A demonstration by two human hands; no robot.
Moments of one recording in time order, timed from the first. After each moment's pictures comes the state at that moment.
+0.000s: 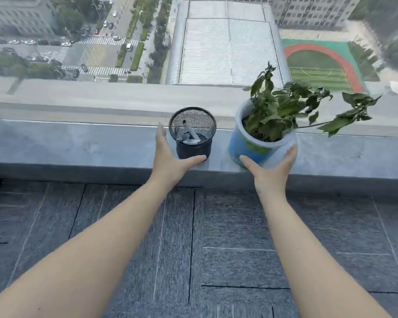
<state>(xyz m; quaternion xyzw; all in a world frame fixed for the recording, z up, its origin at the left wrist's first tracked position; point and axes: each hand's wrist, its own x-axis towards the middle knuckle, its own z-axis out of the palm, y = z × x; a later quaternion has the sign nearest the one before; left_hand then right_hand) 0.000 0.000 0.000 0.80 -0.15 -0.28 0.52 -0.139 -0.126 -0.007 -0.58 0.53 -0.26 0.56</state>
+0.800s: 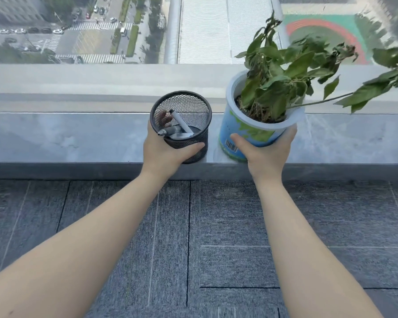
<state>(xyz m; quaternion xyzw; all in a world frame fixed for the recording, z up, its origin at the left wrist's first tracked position) 0.006 -0.018 -0.019 0.80 -0.12 -0.23 0.53 -0.115 -0.142 -0.032 -0.62 0.41 -0.39 0.54</state>
